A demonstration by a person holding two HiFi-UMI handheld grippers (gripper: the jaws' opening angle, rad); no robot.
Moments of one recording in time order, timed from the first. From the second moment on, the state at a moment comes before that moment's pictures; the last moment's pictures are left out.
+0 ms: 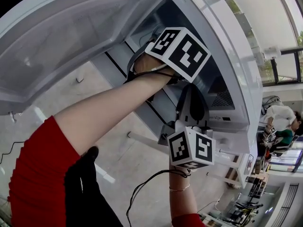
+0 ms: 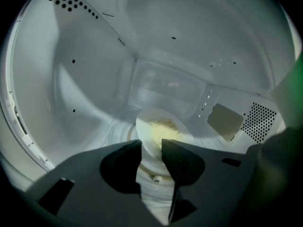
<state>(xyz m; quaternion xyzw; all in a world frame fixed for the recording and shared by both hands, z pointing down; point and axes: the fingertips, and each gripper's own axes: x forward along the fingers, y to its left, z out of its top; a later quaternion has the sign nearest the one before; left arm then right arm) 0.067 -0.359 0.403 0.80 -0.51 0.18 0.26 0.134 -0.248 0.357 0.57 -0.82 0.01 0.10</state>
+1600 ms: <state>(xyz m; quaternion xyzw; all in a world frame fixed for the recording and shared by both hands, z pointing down) 0.009 -0.319 0.350 0.86 -0.47 0.00 0.19 0.096 -0.244 0.338 0.54 -0.84 0.02 0.08</state>
